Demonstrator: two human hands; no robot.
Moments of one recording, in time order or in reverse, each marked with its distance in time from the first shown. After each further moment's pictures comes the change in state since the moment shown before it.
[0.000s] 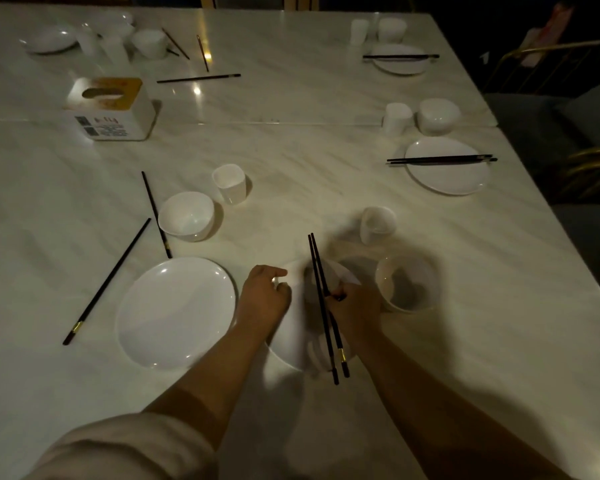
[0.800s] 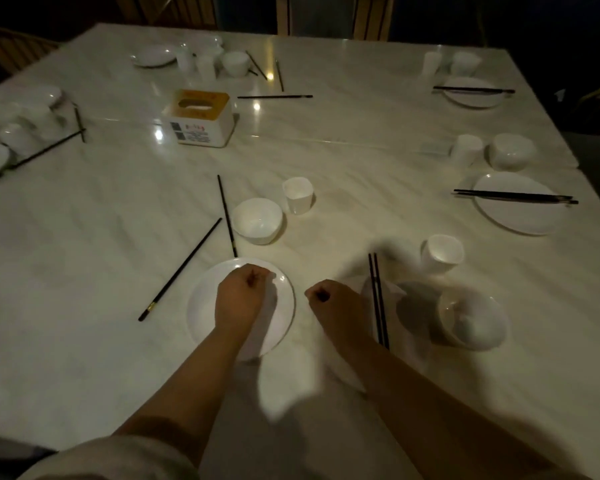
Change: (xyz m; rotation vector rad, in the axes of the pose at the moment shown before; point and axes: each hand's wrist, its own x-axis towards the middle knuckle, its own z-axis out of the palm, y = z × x) left_hand -0.015 -0.054 -0.106 -0.119 0.304 -0.140; right_hand -0.017 -0.095 0.061 0.089 -0.117 -0.252
